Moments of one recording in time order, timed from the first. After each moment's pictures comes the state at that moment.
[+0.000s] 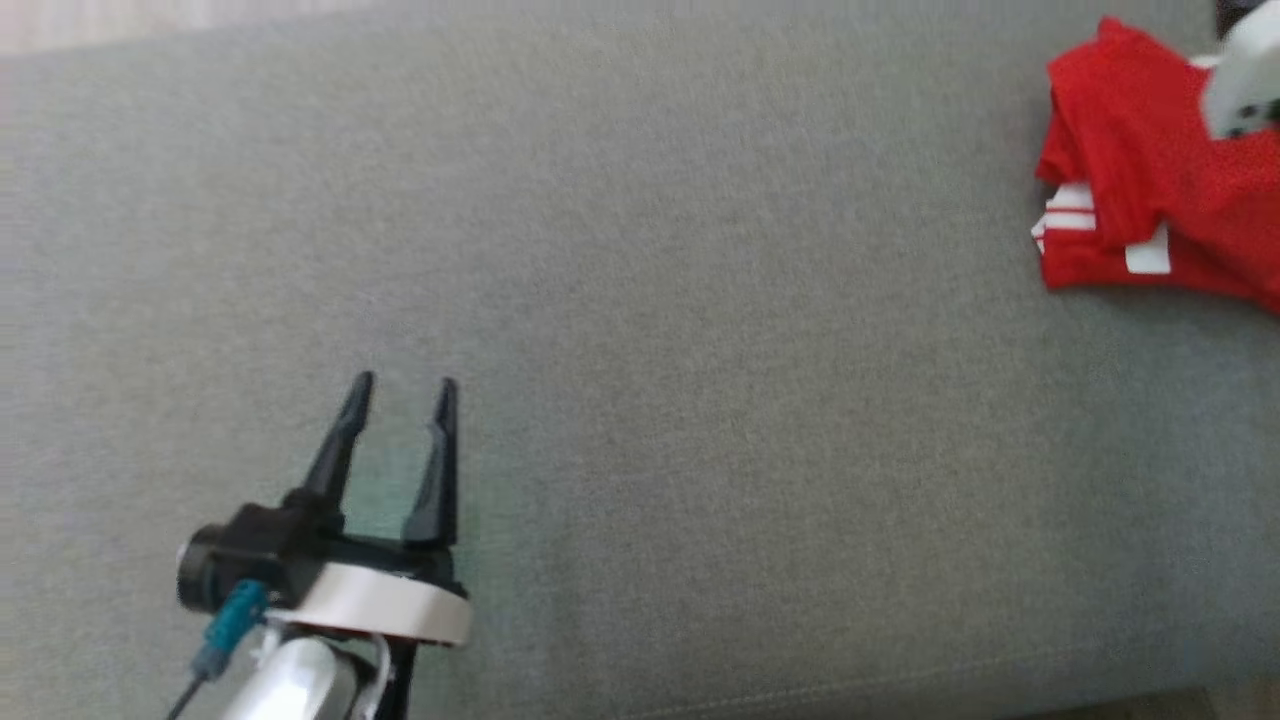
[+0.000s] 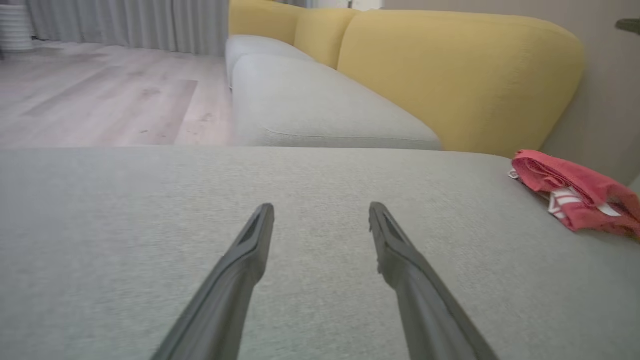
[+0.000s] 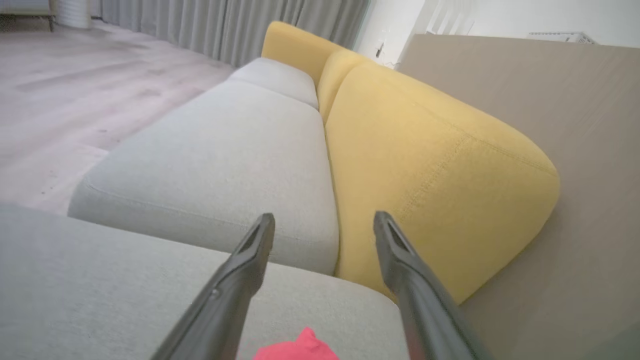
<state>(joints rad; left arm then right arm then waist) -0.13 0.34 -0.51 0.00 -0.52 0.19 -0.17 -0.89 -0.39 0.14 0.51 0.06 0.12 0.18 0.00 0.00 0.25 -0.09</state>
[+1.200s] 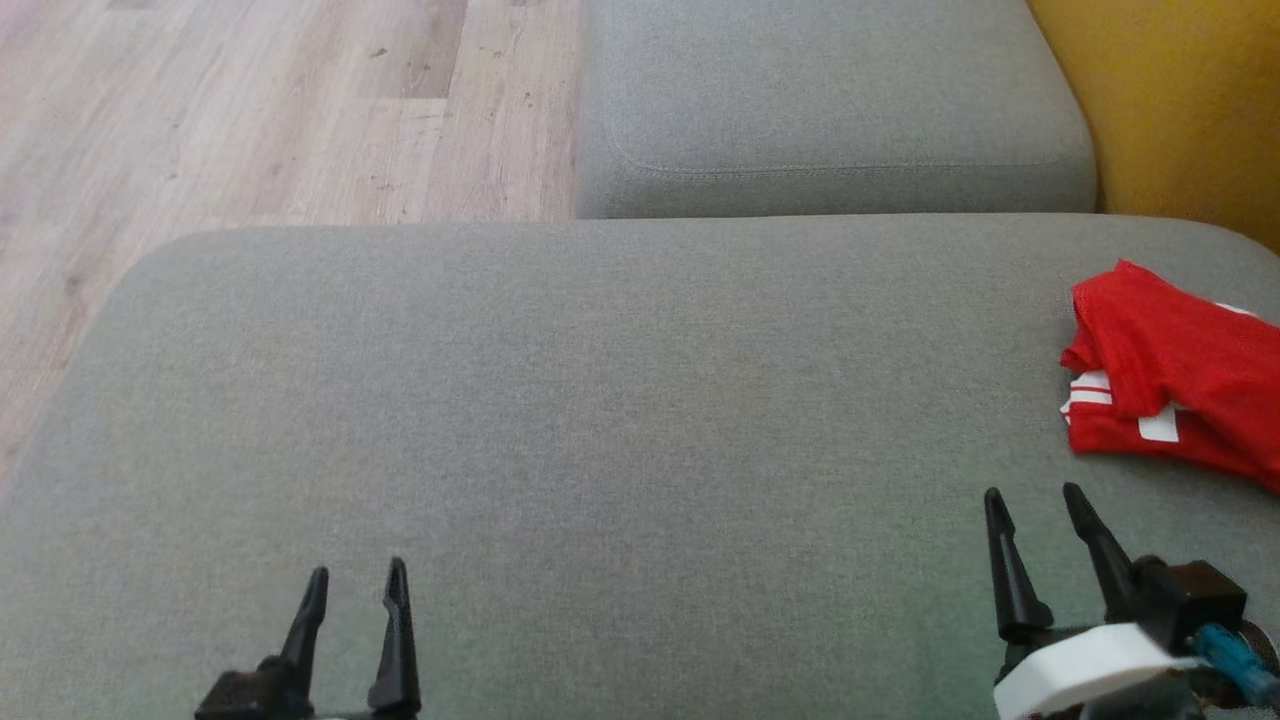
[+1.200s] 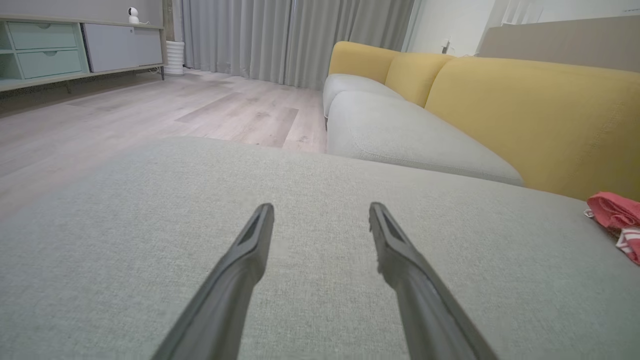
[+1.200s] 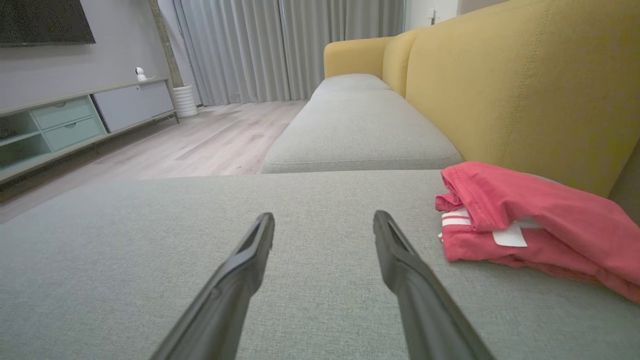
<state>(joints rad) 0.13 0.33 -0.46 0.06 -0.60 0.27 -0.21 0.16 -0.04 -0.01 0.07 0.12 0.12 -0.05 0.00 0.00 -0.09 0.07</state>
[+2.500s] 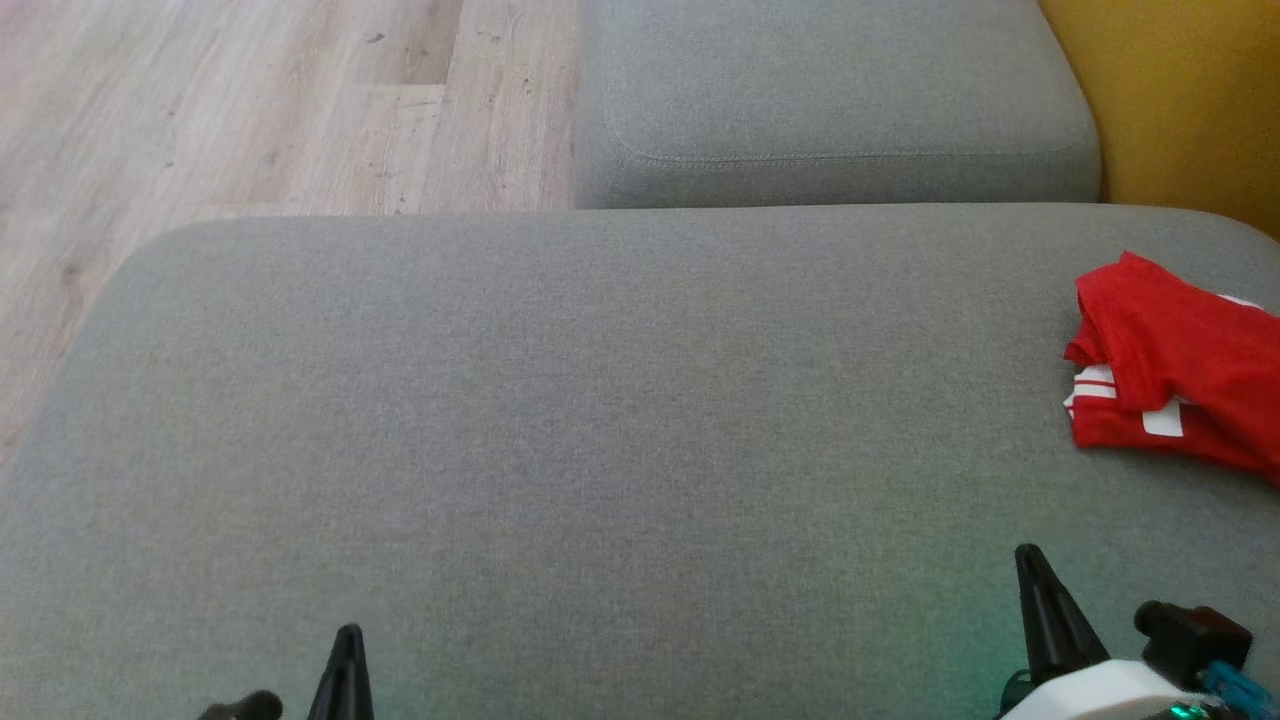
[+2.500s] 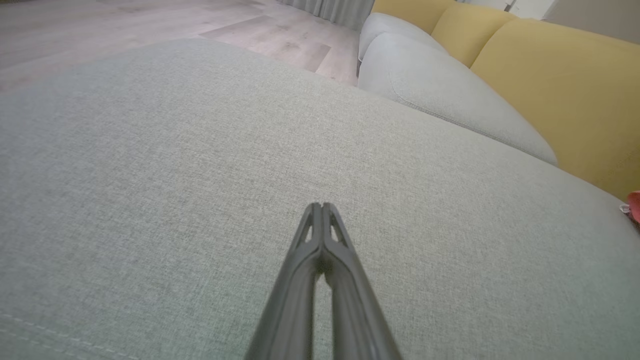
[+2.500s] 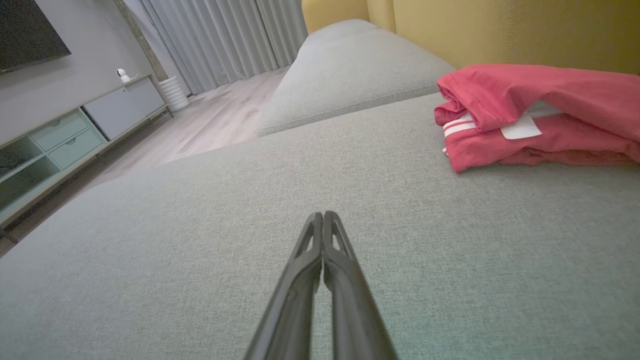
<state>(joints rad) 0.16 0.28 -0.42 0.18 -0.74 0.24 -0.17 0.19 -0.04 0.00 0.18 0.31 0.12 -0.05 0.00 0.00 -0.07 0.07</state>
